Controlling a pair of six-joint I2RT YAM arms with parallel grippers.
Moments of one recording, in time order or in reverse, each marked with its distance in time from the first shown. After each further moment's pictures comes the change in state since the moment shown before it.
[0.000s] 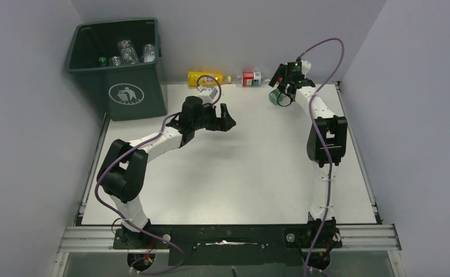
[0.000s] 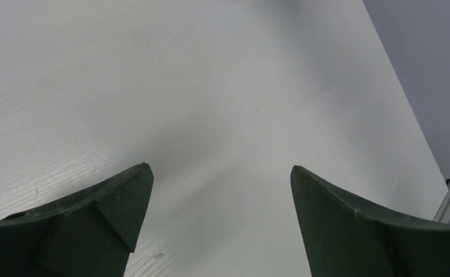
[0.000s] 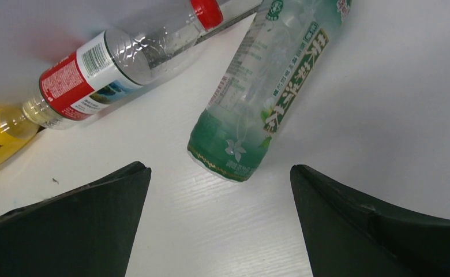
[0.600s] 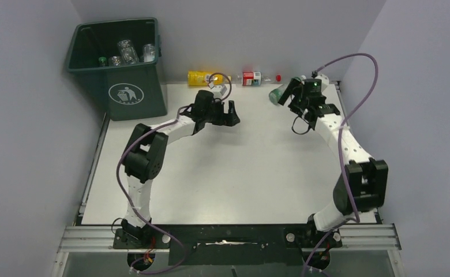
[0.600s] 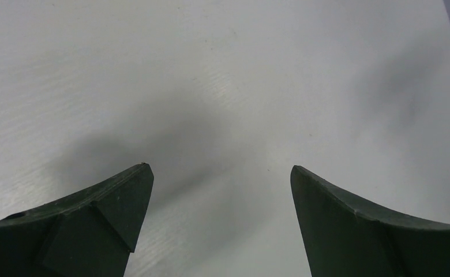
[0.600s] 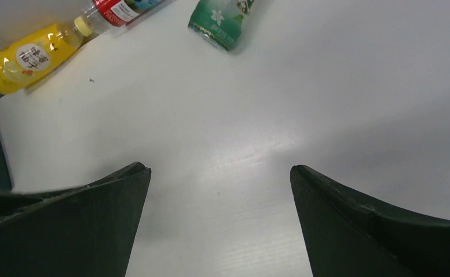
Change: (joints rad) left arm 0.005 0.394 0.376 -0.116 0.008 0.078; right arm 0.030 -0.774 -0.713 -0.001 -0.024 0.015
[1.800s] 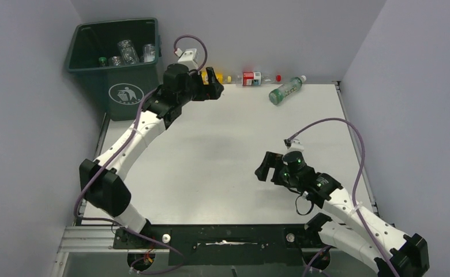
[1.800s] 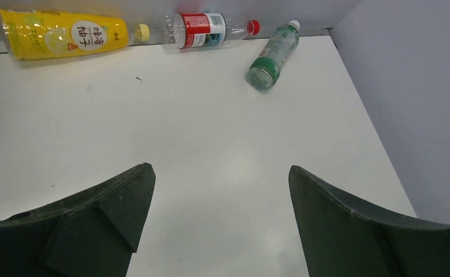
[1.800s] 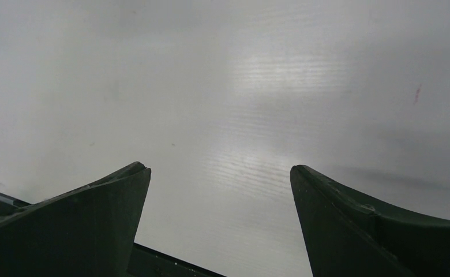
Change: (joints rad) left arm 0.023 -0.607 -0.016 -0.323 -0.254 -0.062; right arm 0.499 -0.701 -0.724 -0.099 -0.057 0.170
